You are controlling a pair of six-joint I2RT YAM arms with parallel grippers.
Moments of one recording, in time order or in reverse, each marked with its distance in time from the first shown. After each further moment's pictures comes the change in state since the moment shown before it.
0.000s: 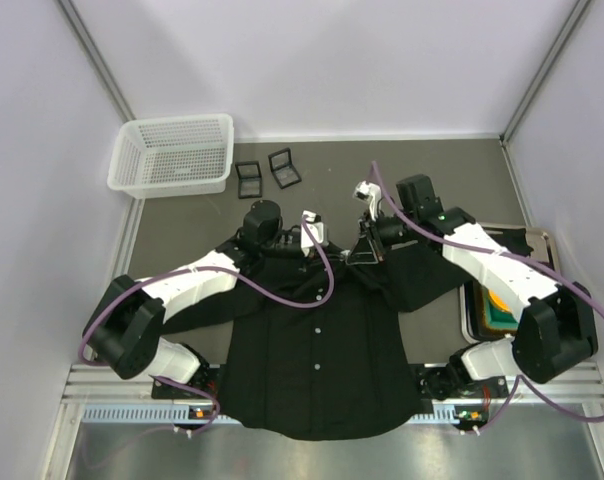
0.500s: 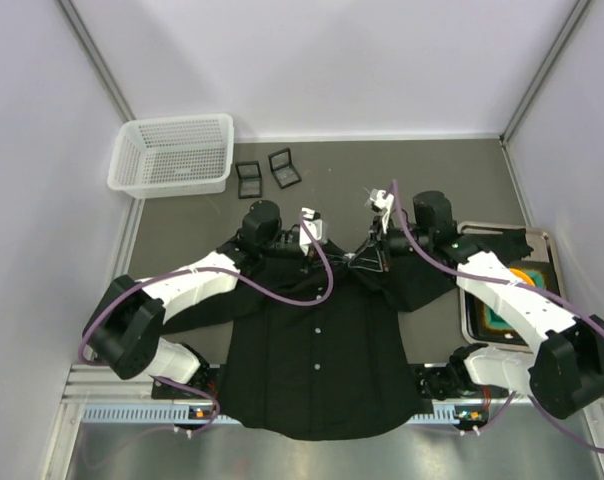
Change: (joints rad) left arm -0.009 0.000 0.001 0.075 0.044 -0.112; right arm -0.005 -0.193 -0.216 0.288 -0.016 0.026
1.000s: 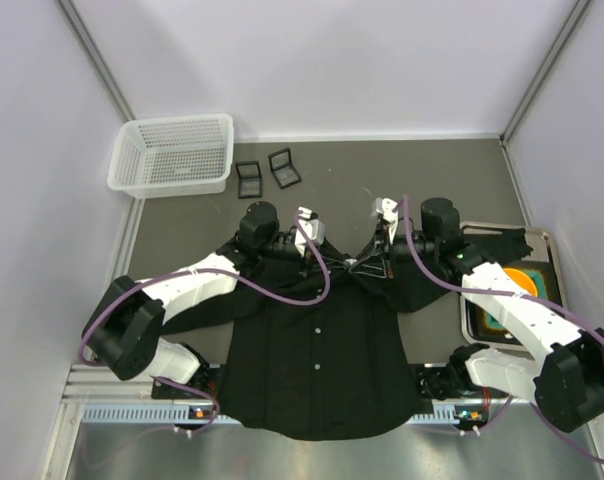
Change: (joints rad) left arm 0.000 -0.005 -0.019 0.082 0.101 -0.100; right arm -0.009 -0.084 -0.104 0.141 -0.150 -0.084
